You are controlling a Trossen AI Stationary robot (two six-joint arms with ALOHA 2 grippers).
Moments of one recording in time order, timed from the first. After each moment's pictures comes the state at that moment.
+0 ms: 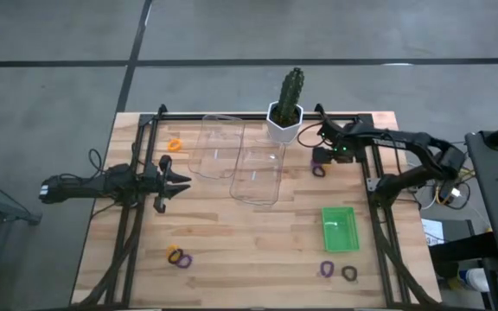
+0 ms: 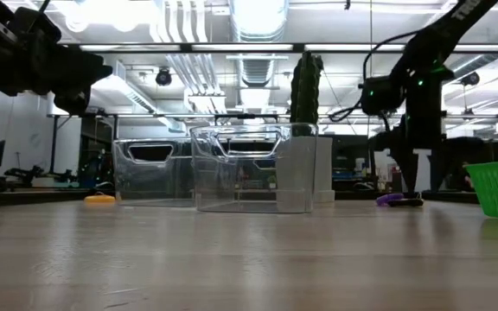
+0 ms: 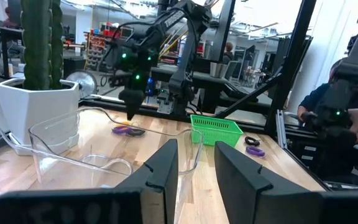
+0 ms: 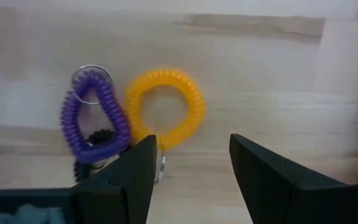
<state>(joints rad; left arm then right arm) 0.00 0.02 0.01 0.06 -0.02 -0.17 -0.70 1.40 0.72 -0.79 0.05 0.86</state>
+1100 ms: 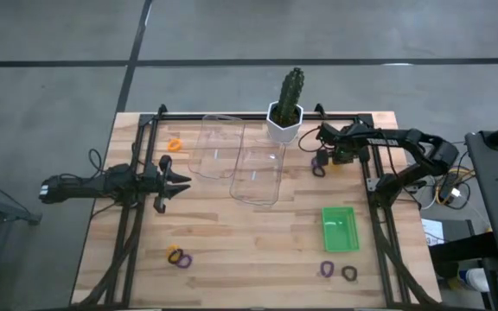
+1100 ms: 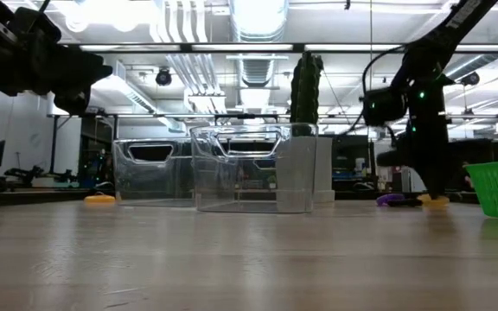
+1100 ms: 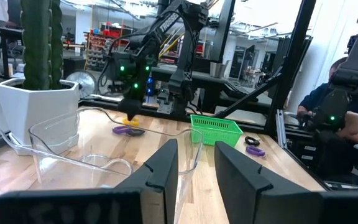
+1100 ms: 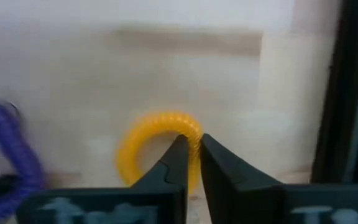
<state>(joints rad) 0.00 0.02 0.01 0.06 -0.02 -0.16 -0.70 1.43 0.69 -0.80 0.23 0.86</state>
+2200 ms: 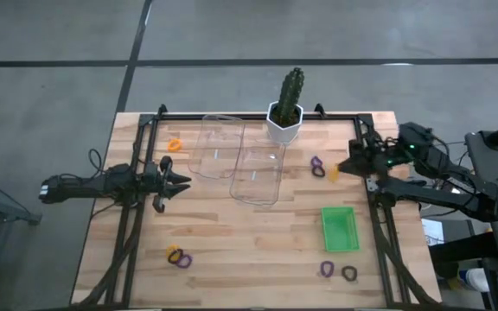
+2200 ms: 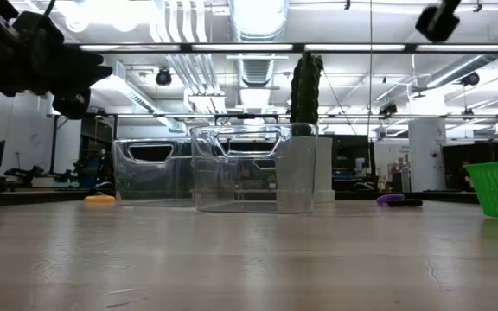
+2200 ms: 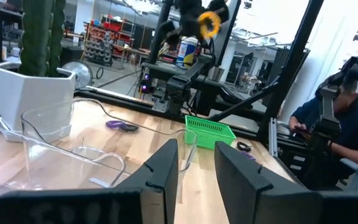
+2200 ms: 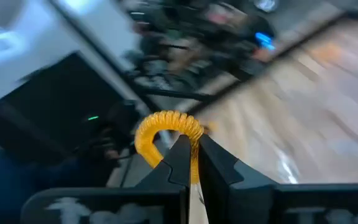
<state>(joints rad) 0.00 0.02 0.01 0.06 -0.02 -0.28 -0.41 0.45 0.68 -0.28 -0.66 0.64</state>
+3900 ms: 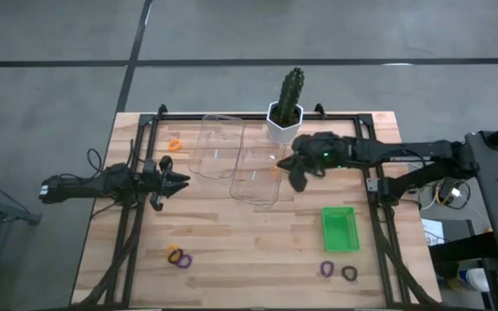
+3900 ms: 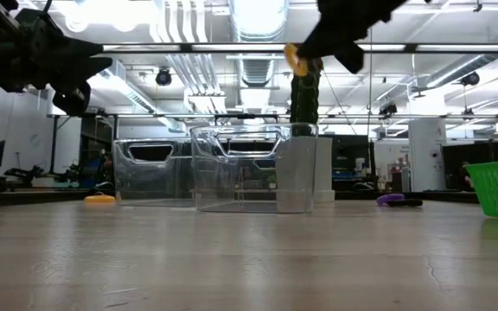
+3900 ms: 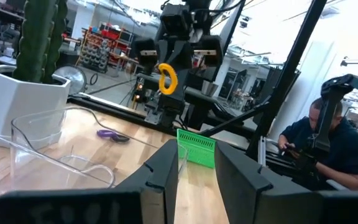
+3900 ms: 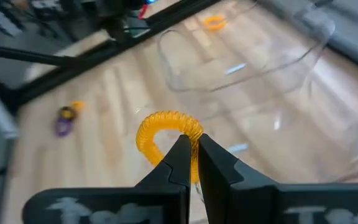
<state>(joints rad) 0.00 0.02 0.01 0.12 -0.03 -0.33 -0.08 1.27 1.03 -0.33 0.09 0.40</state>
